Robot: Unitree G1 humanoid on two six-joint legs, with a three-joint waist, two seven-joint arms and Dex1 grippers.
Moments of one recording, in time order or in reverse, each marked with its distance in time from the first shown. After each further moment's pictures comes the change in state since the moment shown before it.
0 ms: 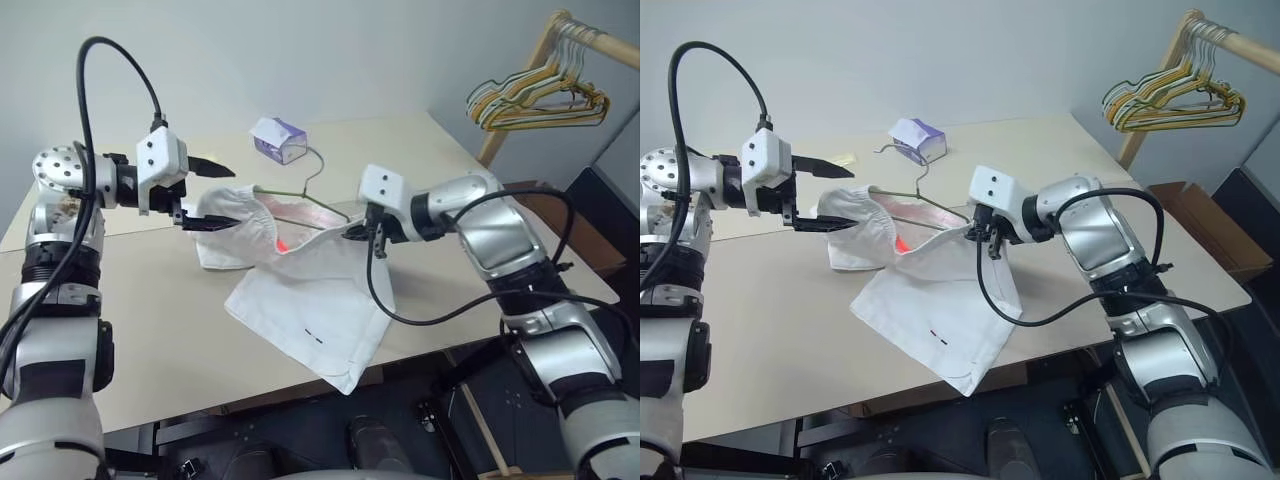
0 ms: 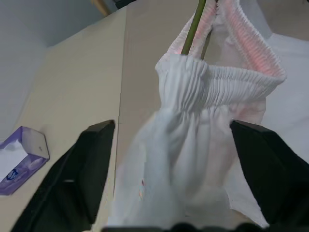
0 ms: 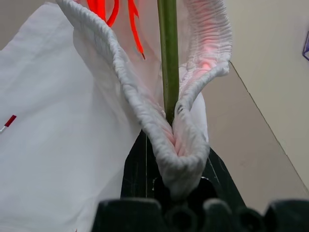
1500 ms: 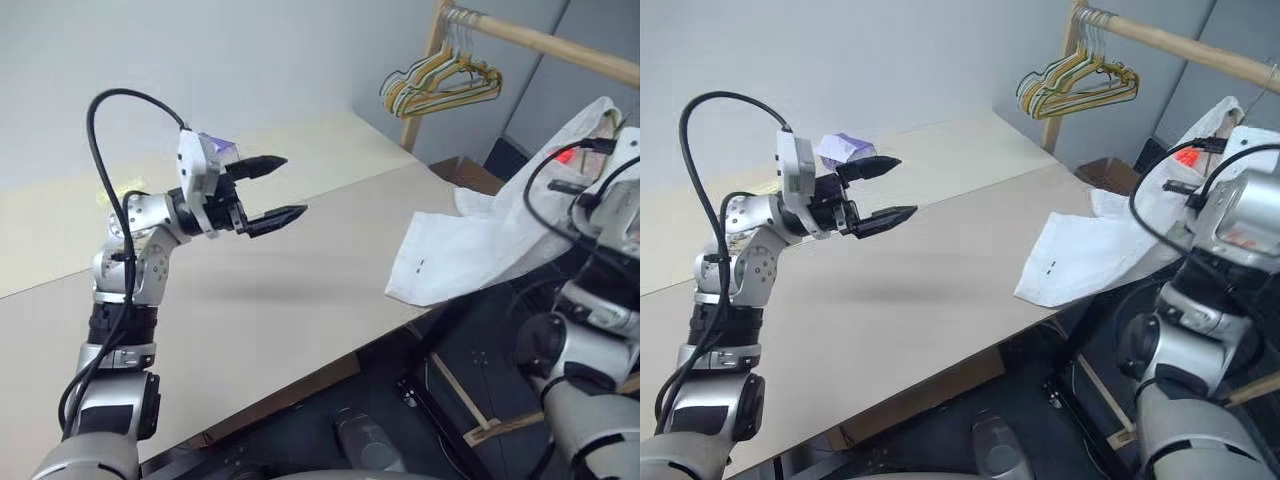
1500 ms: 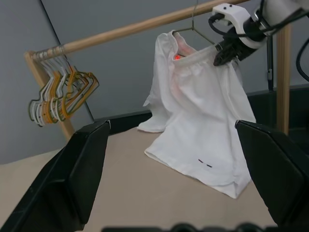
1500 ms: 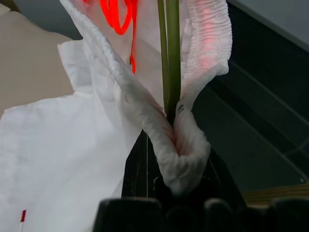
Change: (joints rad) left arm 0.318 -0.248 0.093 -0.637 -0.327 0.415 0.352; right arm -0.123 0.008 -0.857 0.004 -0.222 0.946 -1.067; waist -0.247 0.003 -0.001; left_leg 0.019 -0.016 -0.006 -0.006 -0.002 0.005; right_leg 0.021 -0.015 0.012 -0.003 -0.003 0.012
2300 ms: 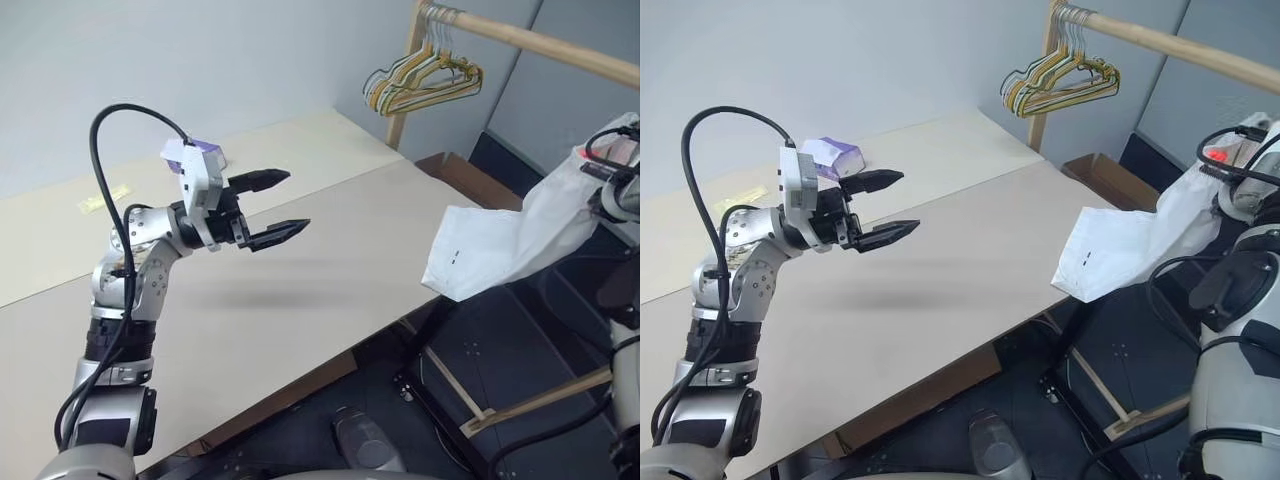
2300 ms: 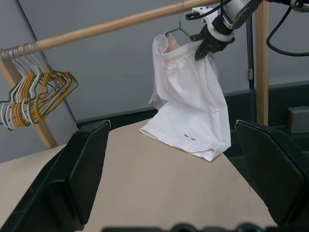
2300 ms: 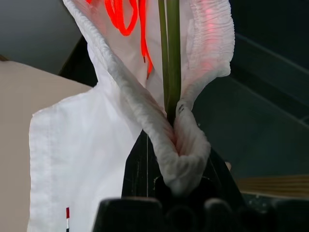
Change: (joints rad) left arm 0.070 0.007 0.005 -0.102 -0.025 0.038 0.031; right arm -0.301 -0.263 -0.062 1.020 0.190 -0.580 -0.162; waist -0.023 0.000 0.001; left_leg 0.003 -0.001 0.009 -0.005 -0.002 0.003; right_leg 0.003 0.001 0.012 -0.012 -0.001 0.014
